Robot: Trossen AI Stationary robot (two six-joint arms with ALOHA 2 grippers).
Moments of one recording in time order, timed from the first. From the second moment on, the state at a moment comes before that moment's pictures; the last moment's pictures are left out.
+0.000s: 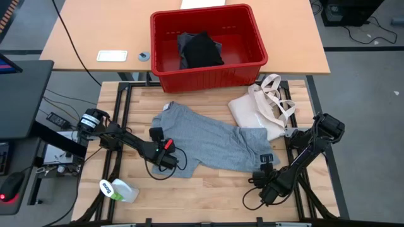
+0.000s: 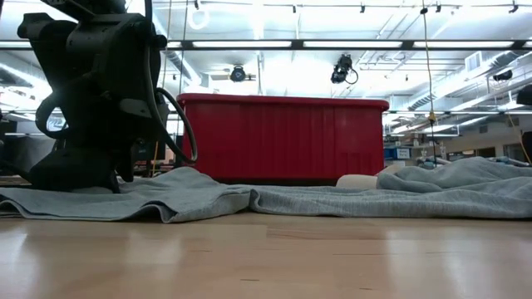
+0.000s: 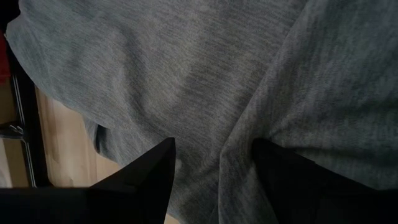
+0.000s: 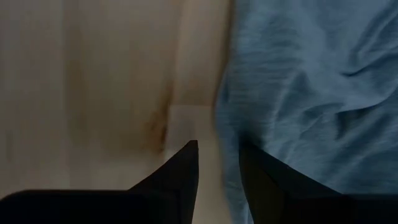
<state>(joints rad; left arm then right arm) -0.36 1.71 0.84 -0.85 -0.60 -0.51 0.88 1.71 0.92 -0.97 0.26 0.79</state>
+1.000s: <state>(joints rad) -0.36 1.71 0.84 -0.86 -0.60 -0.51 0.86 1.70 0.86 -1.04 0.05 0.80</state>
